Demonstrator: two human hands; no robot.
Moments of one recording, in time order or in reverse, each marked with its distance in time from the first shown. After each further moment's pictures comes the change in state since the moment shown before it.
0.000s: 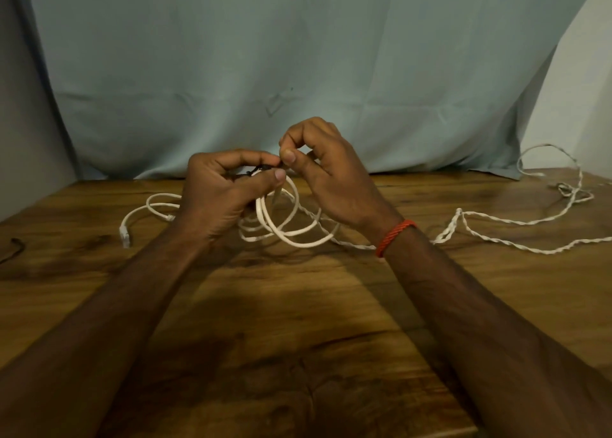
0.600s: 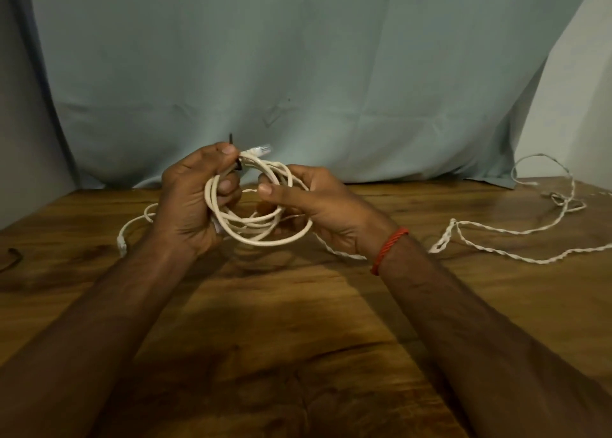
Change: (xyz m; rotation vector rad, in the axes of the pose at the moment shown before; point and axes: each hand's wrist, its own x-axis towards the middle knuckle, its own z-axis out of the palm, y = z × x) left_hand 0.018 -0.006 -0.021 -0.542 -0.061 -0.262; right_hand -0.010 -0.014 0.003 0.811 -0.264 0.568
